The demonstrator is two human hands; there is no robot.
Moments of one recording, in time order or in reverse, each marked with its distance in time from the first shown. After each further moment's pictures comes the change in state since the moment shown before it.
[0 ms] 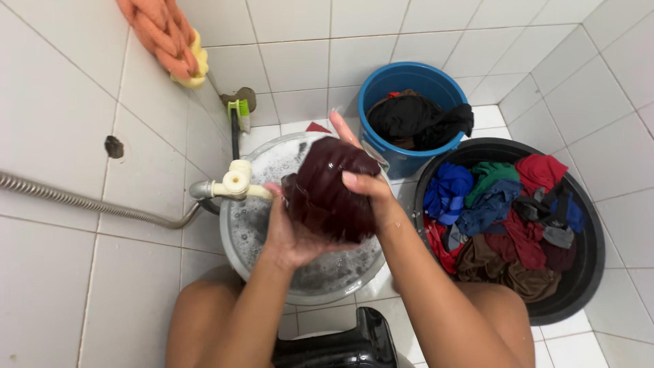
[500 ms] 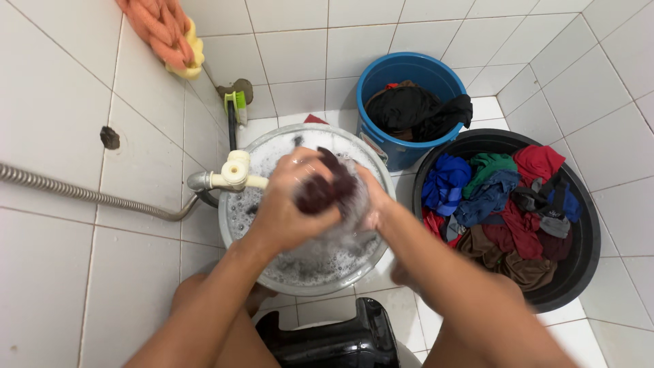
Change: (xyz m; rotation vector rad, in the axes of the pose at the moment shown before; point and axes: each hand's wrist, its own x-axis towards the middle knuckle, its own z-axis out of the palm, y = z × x) left_hand -0.025 0.024 0.082 1.902 0.072 0.804; right_hand 0.017 0.035 -0.029 0.250 0.304 0.742
